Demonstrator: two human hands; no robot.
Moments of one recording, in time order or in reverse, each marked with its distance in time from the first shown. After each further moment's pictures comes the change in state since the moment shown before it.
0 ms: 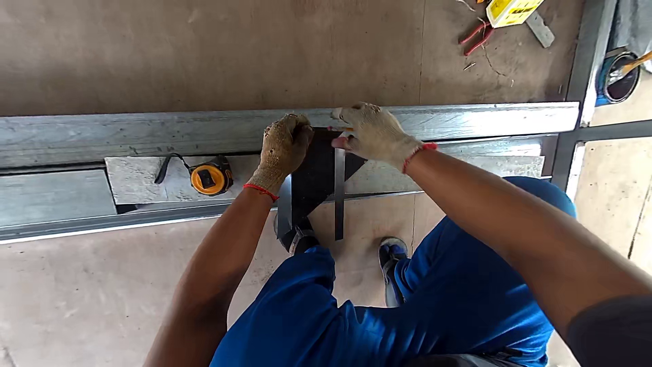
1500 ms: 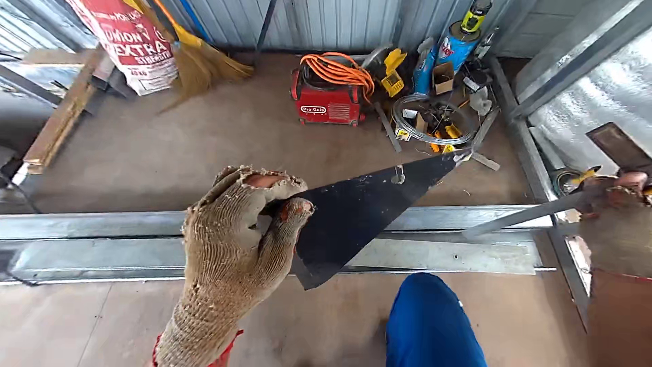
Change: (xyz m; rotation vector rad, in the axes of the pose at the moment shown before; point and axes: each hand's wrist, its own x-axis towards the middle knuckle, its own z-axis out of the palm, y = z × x) left_hand -0.144 0.326 -0.204 0.348 0.586 0.490; right_hand -0.308 0.207 -0.193 0.978 1.351 0.135
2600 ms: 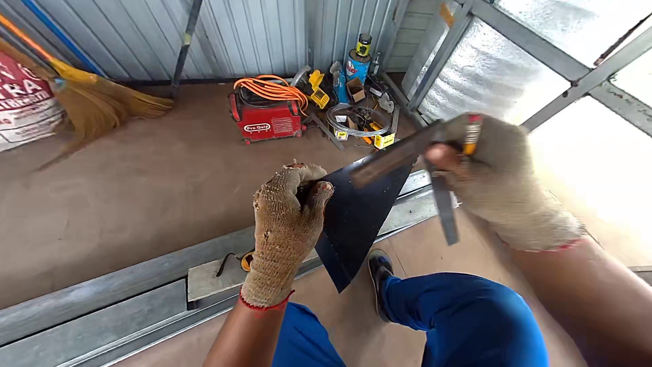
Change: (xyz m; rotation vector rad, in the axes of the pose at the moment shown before) left_hand -0.046 -0.014 -0.005 -0.460 -0.119 -0.033; right_hand -0.234 -0.286 0.164 -0.533 -0.406 -0.439
